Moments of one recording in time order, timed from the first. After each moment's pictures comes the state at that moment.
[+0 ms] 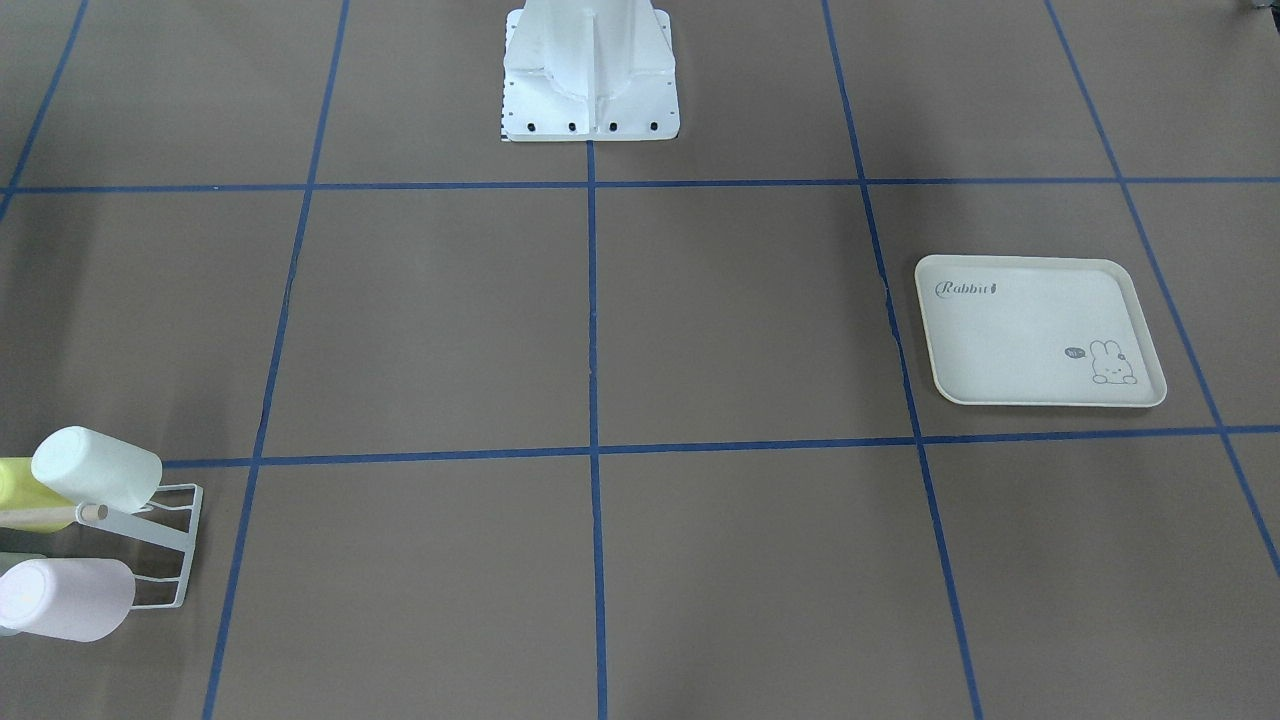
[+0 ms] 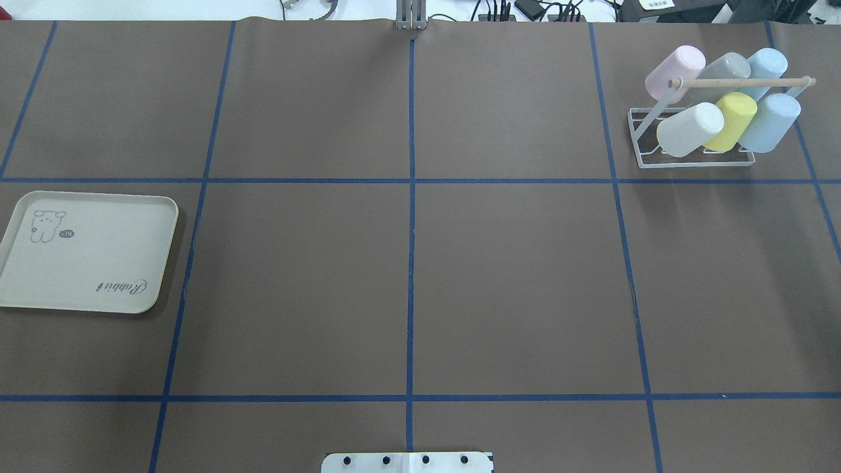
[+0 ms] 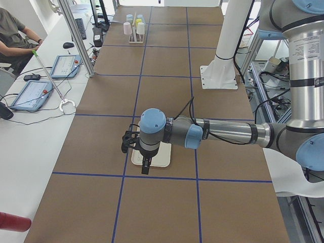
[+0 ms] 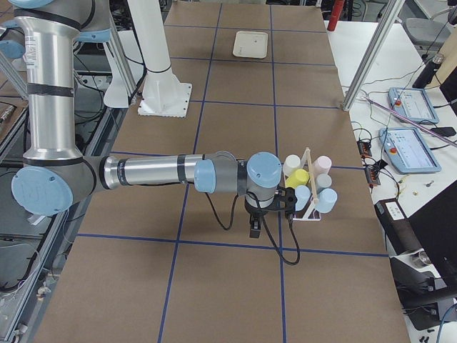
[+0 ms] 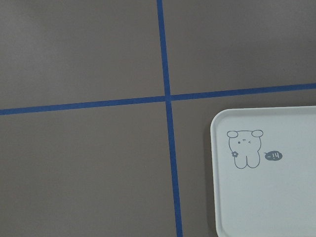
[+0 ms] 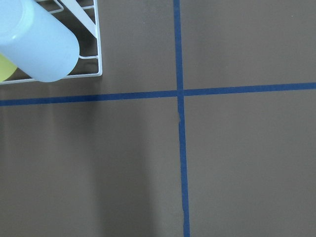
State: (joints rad) left arm -1.57 -1.41 -1.80 -1.70 -2.34 -0.07; right arm 1.57 -1.61 1.72 -1.65 2.39 0.08
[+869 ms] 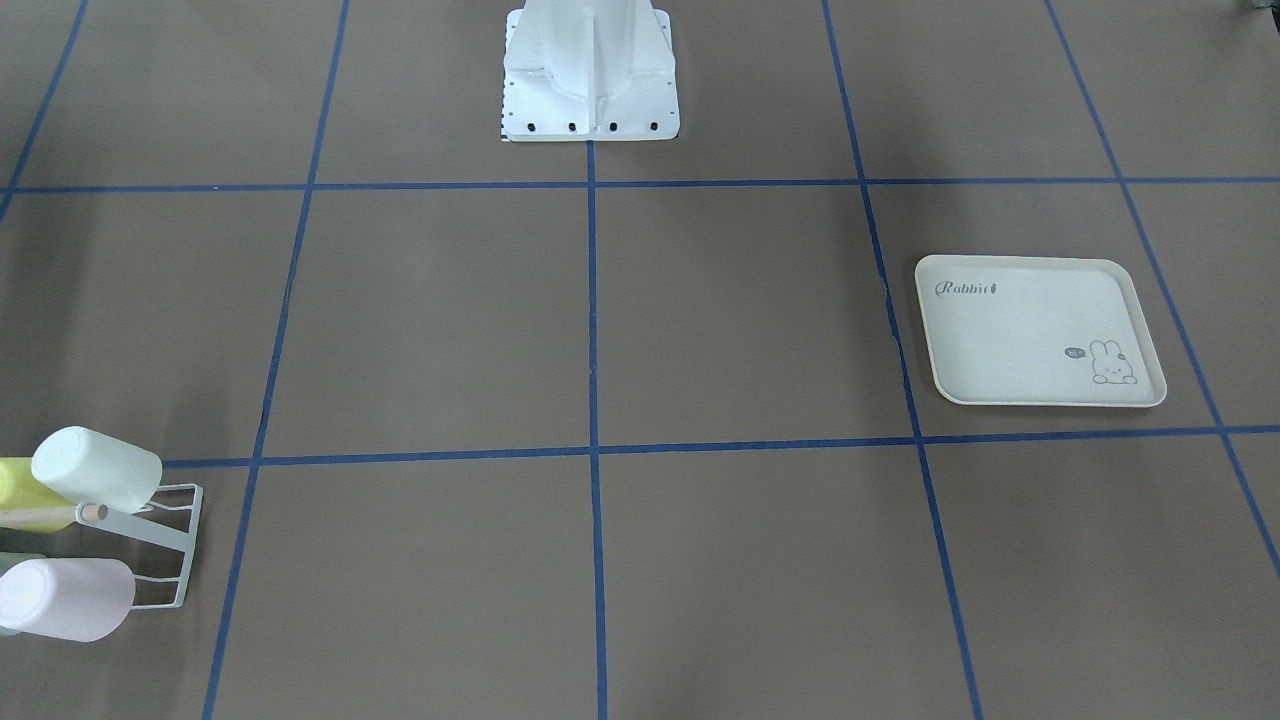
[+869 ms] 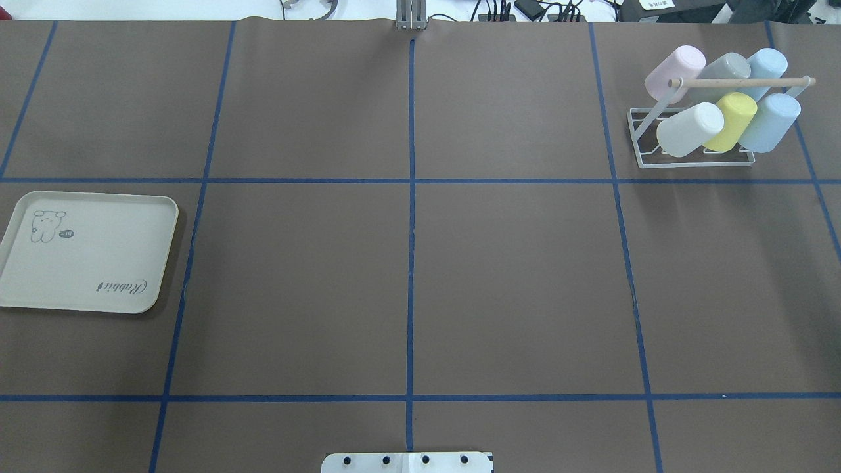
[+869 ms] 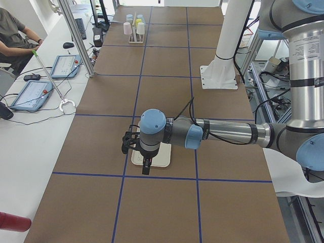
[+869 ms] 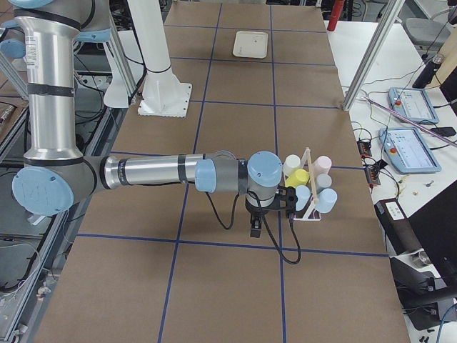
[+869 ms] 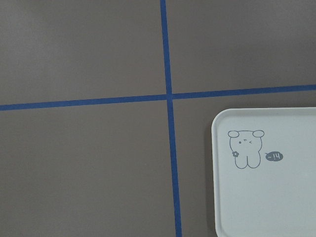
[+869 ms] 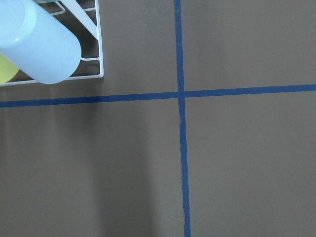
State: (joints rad) left arm -1.57 -1.41 -1.80 -1.70 -2.34 -0.07; right arm 1.57 -1.61 1.72 -1.65 2.39 0.08
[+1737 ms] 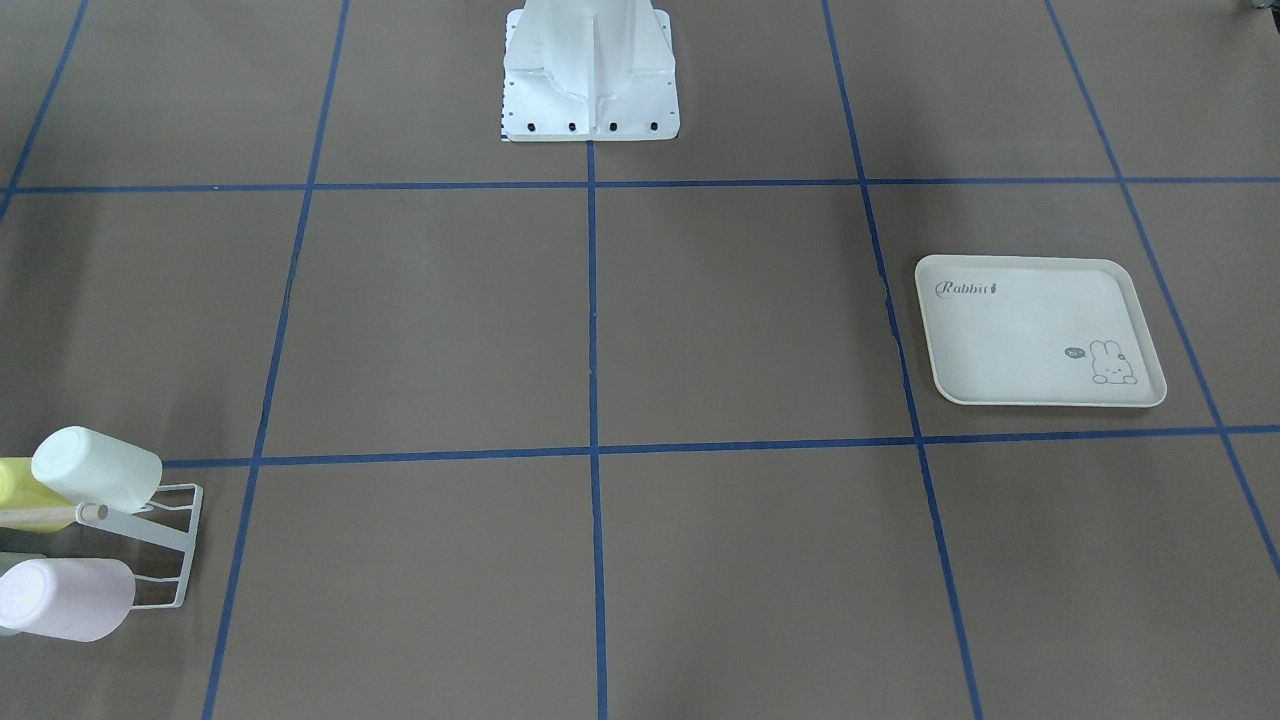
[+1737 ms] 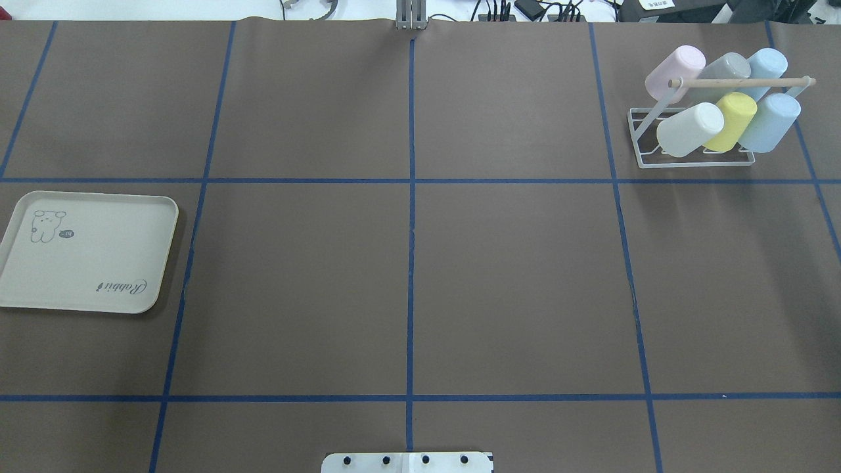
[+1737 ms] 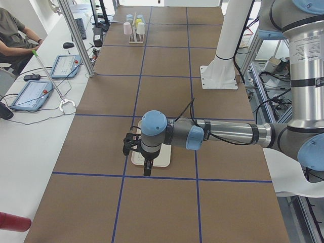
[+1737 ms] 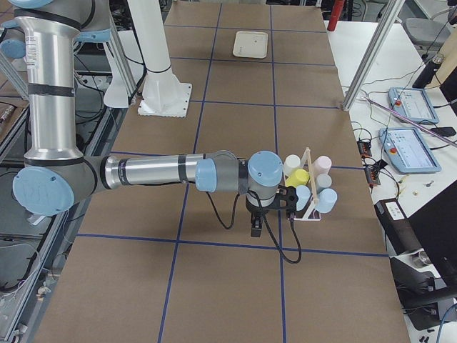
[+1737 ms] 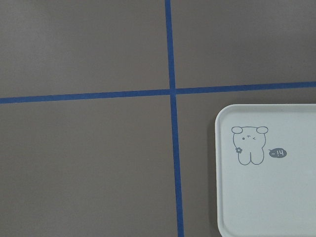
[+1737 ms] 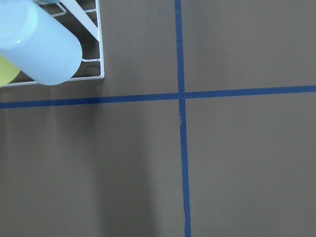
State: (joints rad) left arm -1.57 -1.40 -1.79 -1.70 -2.34 -0.08; right arm 1.57 -1.61 1.72 -1.65 2.39 0.08
